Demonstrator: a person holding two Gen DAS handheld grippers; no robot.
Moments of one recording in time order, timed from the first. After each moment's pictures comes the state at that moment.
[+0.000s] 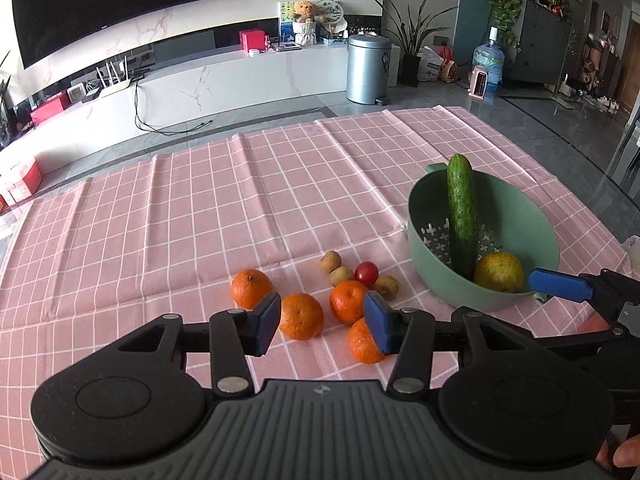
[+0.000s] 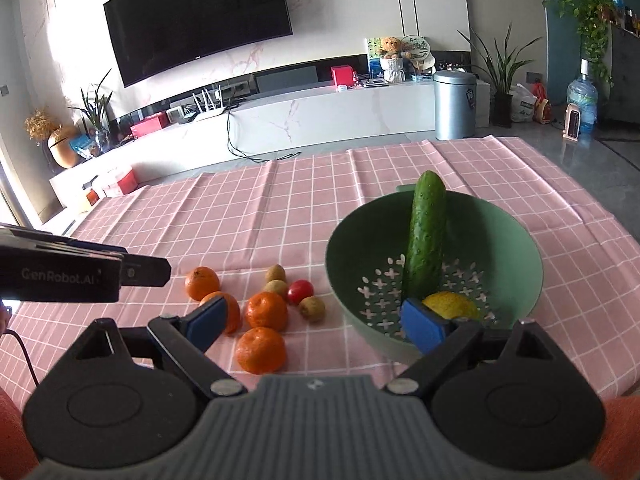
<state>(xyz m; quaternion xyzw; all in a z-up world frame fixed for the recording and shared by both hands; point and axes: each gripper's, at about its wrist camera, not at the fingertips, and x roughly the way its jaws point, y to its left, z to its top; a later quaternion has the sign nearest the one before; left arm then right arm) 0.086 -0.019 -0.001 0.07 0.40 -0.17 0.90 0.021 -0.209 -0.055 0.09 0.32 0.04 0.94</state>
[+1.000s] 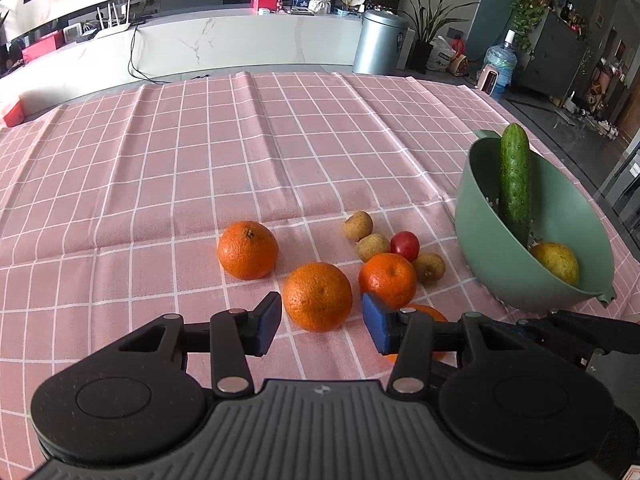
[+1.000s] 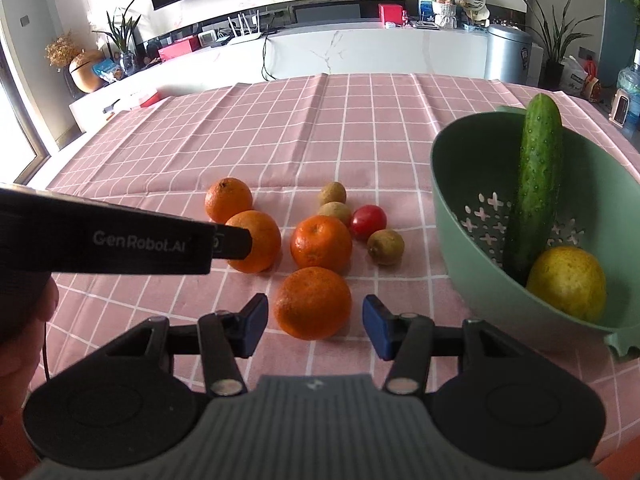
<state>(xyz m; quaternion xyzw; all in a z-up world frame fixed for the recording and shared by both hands) 0.132 0.009 -0.080 0.01 0.44 -0.17 0.88 0.076 -0.151 -0.121 0.04 0.41 0.09 0.91</state>
